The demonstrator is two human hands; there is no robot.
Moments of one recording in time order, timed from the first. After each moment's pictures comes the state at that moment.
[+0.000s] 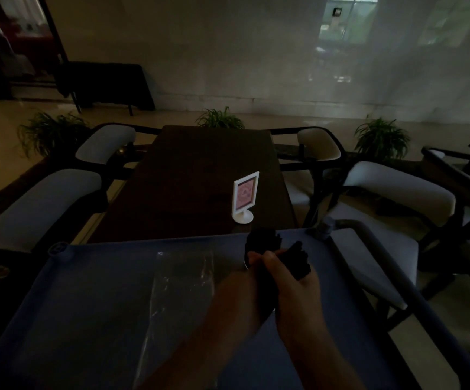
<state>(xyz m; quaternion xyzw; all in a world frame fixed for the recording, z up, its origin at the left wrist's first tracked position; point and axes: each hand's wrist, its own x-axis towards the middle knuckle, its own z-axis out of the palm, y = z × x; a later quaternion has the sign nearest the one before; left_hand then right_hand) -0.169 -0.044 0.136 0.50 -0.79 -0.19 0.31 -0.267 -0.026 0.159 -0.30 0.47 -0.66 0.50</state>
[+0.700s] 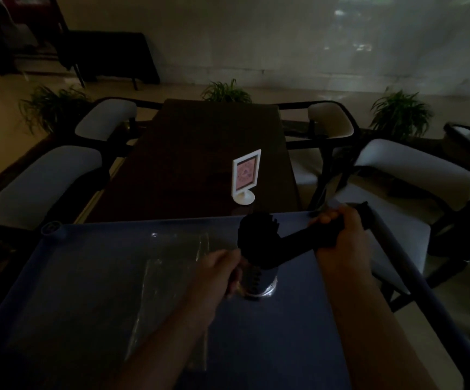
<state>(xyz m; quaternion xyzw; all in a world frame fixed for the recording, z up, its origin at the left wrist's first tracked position) -0.163 -0.079 0.091 0.53 -0.44 -0.59 0.43 -0.366 -0.101 0.159 -0.05 0.36 -0.77 0.52</state>
